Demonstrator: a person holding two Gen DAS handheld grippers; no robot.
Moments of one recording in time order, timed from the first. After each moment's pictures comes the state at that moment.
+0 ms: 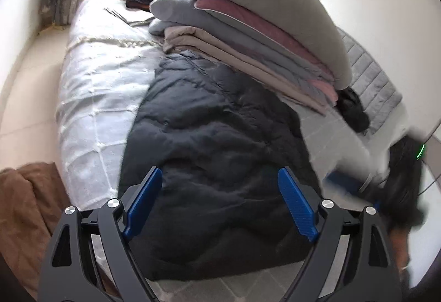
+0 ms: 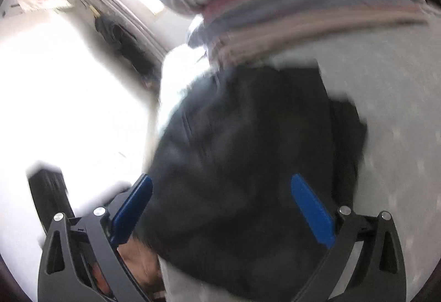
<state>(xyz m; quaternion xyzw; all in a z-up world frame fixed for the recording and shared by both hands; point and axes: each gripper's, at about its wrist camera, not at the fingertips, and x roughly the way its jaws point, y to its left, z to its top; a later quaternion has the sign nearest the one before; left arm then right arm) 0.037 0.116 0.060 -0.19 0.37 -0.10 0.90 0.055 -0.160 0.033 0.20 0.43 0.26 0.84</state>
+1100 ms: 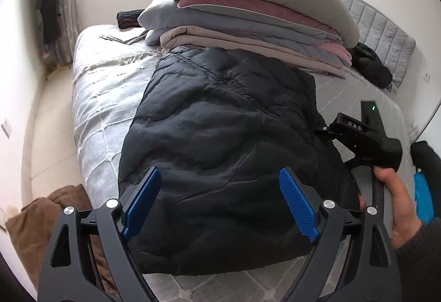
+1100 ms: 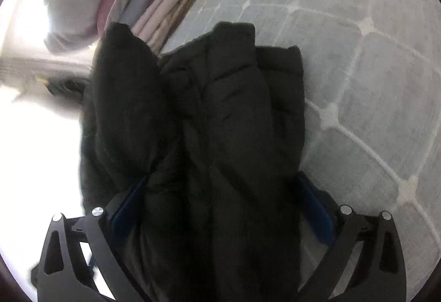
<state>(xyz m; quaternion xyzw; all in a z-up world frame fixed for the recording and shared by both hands) 0.031 0.068 0.050 -0.03 0.38 -0.05 0.92 0.158 -0.233 -0.083 0.38 0.51 0.17 0.75</state>
